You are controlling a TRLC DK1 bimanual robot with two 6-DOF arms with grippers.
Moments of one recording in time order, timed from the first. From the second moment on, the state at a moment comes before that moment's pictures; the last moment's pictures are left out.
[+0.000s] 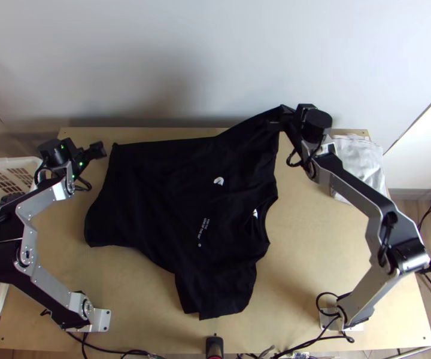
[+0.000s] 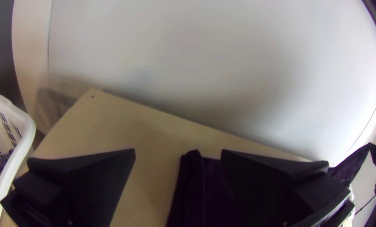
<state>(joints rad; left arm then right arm) 0.22 1.78 1.05 0.34 0.19 -0.23 0.30 1.80 1.34 0.37 0.08 0.21</state>
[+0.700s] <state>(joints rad) 0.20 1.97 1.28 0.01 0.31 -0.22 0.37 1.72 1.27 0.36 0.09 0.18</state>
